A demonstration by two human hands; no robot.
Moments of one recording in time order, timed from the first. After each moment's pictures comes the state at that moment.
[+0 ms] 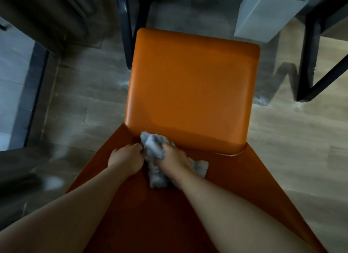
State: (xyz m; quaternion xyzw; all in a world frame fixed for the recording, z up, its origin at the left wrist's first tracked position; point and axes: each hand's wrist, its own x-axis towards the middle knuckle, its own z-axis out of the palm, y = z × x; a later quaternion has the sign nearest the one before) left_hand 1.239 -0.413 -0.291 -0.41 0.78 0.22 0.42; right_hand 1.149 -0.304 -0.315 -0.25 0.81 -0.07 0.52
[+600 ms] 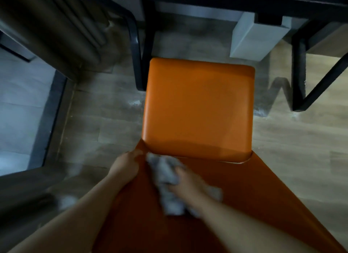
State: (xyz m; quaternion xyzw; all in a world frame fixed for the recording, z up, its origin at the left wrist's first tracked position) left_hand 1.282 -0.466 -0.236 -0.46 0.77 0.33 0.29; right_hand 1.181 -0.299 -0.233 -0.25 0.80 -0.09 0.53
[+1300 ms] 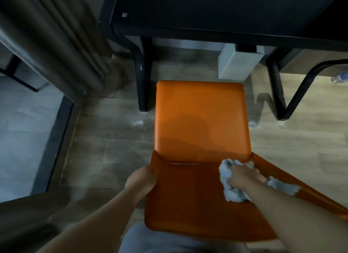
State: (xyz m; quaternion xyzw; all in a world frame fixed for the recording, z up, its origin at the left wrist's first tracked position) left_hand 1.324 -0.461 -0.214 -0.43 0.77 0.36 0.31; right_hand 1.145 -0.262 -0.181 -0.10 0.87 0.17 0.44
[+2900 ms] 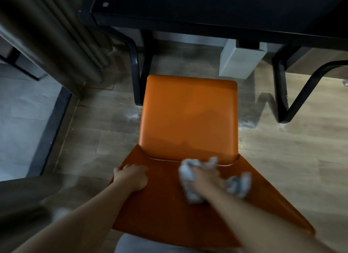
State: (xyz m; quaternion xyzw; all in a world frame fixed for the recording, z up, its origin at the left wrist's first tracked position) left_hand 1.279 -0.414 -0.209 -0.36 0.78 0.19 0.47; right_hand 1.135 -0.243 -0.211 -0.20 0.79 -0.05 0.57
